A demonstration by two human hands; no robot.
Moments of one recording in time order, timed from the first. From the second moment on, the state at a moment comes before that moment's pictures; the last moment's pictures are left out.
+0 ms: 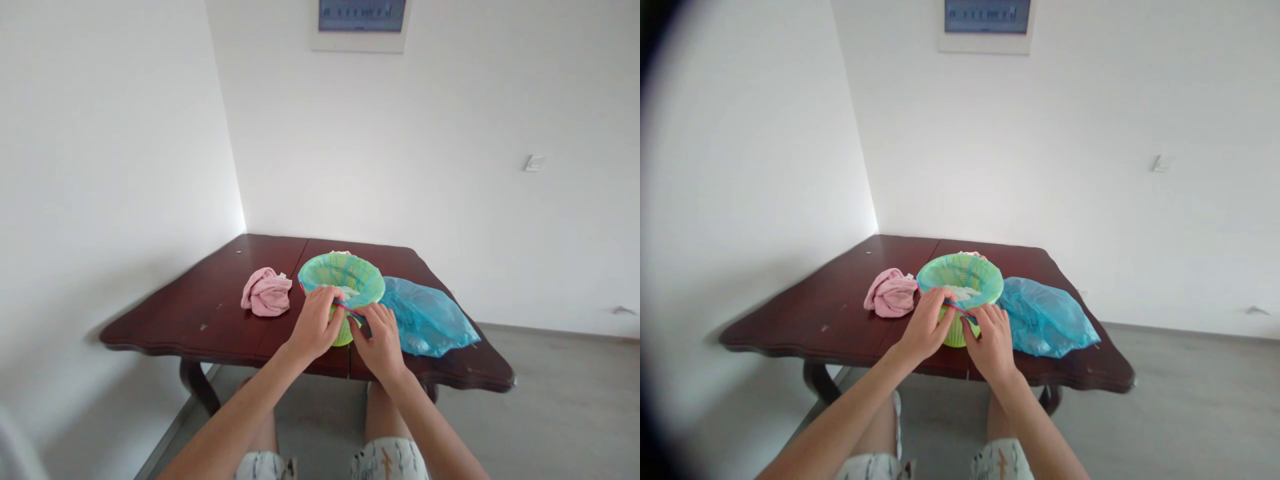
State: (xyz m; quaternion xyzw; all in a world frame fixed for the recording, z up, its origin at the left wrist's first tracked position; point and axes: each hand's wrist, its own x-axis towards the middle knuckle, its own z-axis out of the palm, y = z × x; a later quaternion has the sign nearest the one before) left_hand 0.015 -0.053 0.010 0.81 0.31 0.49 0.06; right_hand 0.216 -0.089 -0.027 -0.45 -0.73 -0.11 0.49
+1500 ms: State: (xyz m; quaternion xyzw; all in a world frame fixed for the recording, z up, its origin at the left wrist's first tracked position) left_hand -0.096 0.042 0.165 0.87 0.28 0.41 0.06; right_hand 0.311 -0.002 0.112 -0.40 -0.58 0.37 0.60
